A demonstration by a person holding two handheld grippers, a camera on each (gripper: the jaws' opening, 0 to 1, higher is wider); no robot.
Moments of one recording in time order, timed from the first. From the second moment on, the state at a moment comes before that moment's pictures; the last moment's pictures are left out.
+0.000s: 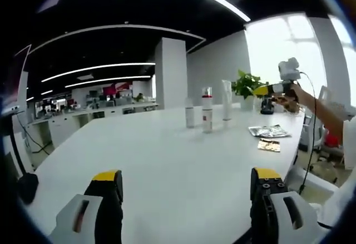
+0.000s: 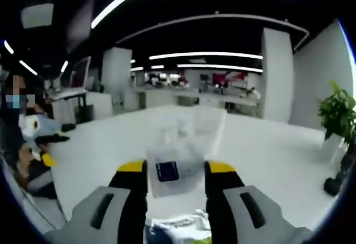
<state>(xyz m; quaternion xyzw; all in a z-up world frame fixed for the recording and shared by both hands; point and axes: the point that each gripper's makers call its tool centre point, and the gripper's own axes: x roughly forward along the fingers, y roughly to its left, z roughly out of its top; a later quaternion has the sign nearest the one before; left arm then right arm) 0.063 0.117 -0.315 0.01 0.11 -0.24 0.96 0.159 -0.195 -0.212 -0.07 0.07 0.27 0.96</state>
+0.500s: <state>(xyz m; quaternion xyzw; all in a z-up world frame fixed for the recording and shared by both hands) 0.069 0.104 -0.298 0.00 0.08 -0.25 0.96 0.127 -0.102 -0.206 -0.03 0.00 0.34 0.94</state>
